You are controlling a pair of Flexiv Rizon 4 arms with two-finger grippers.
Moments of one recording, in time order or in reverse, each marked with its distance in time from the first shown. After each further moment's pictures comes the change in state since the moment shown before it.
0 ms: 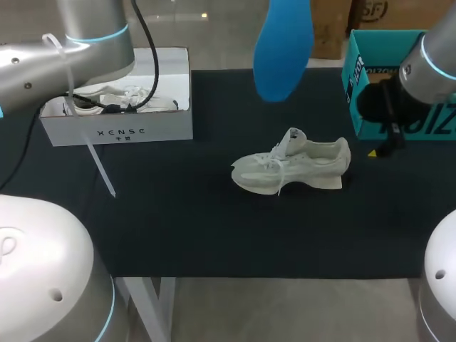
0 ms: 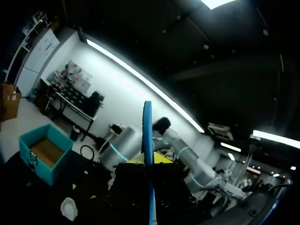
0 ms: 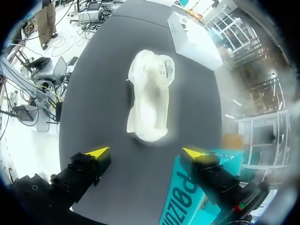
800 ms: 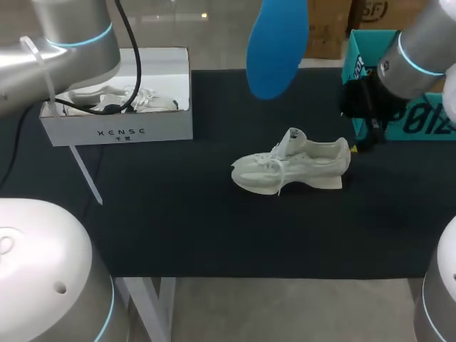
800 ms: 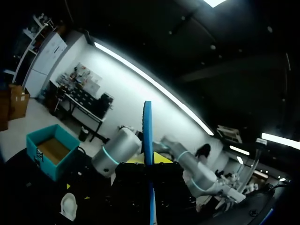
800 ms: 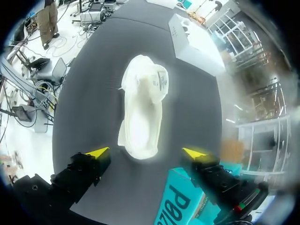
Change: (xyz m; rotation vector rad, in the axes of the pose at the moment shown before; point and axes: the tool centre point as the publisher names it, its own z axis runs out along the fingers) left arm 0.029 -0.004 -0.002 0.026 -0.101 -0.008; right arm -0.022 0.032 0.022 -0.014 0.010 -0.029
